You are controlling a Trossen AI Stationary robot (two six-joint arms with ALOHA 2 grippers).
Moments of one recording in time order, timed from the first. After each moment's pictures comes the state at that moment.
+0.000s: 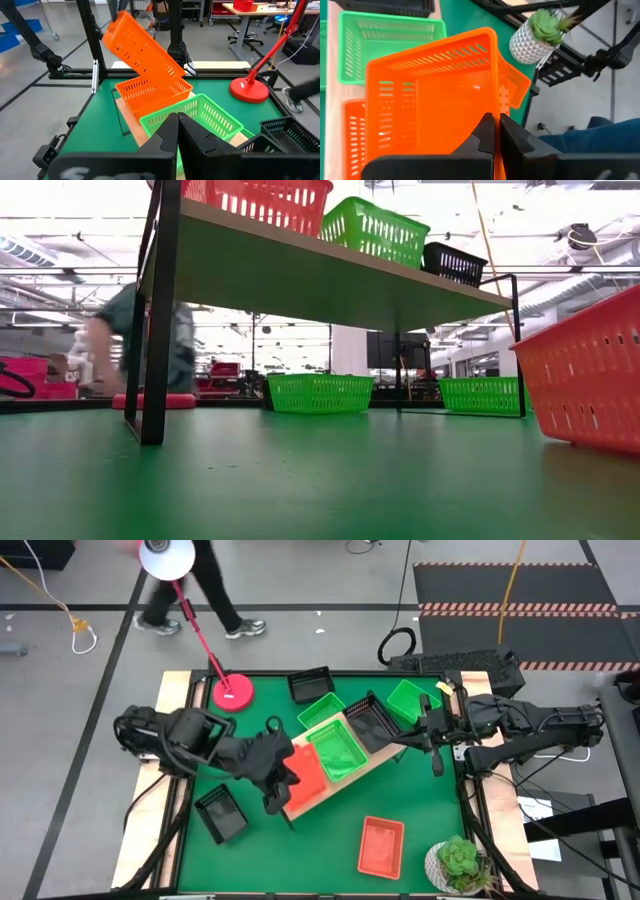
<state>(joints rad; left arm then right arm) -0.37 1.72 2.20 -1.30 -0.17 -0.80 0.11 0.81 1.01 -0.47 0.03 0.06</state>
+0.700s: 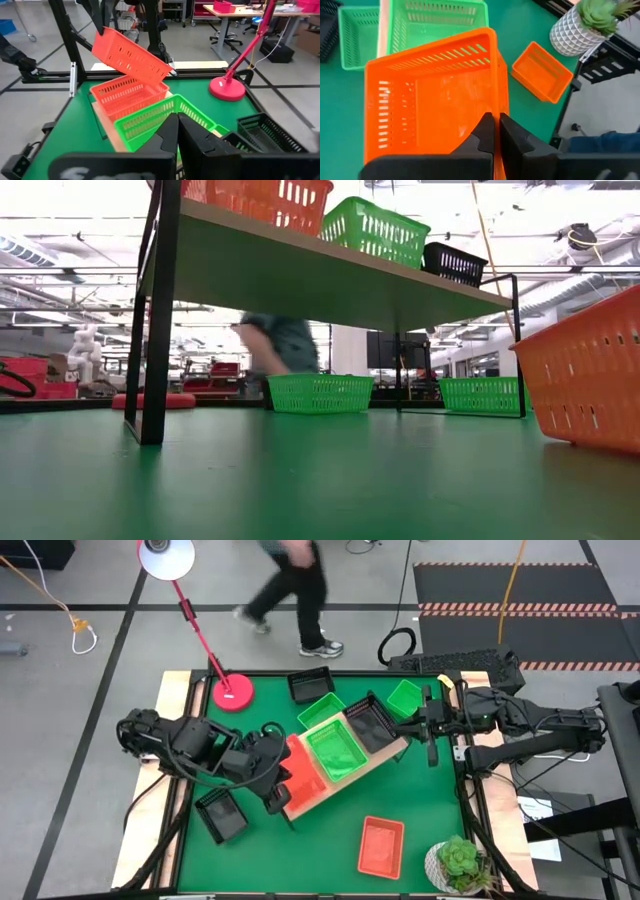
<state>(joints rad) -0.39 1.74 2.20 -1.45 -0.29 -0.87 0.01 0.81 1.01 -0.47 0.03 0.03</state>
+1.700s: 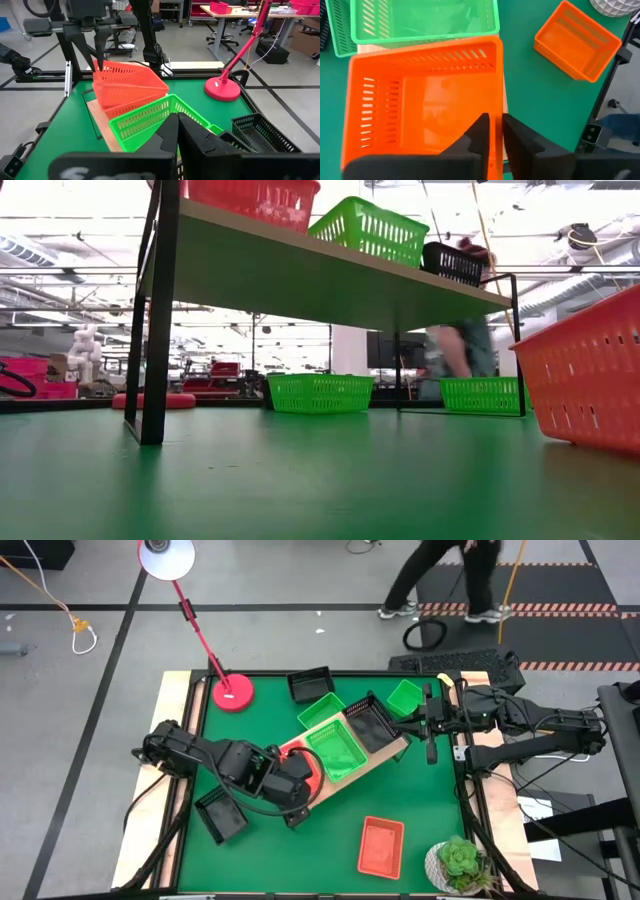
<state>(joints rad) -0.39 1.89 2.20 -1.49 -0.26 -0.84 -0.01 0.81 1.01 -0.47 0.03 0.01</state>
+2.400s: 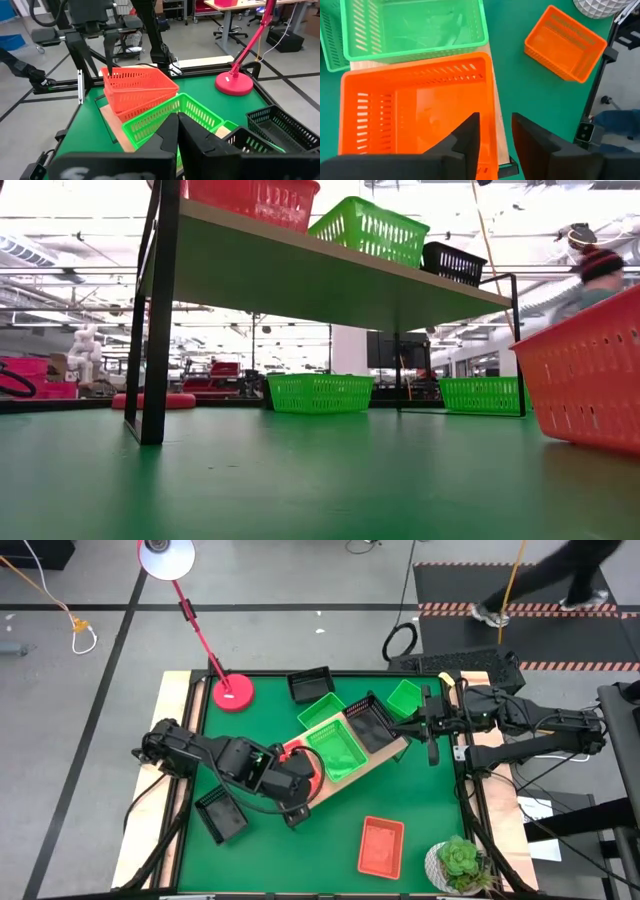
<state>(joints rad) -0.38 1.88 2.19 -1.44 -0.24 -0.76 0.00 0.81 1.01 -0.47 -0.01 0.12</state>
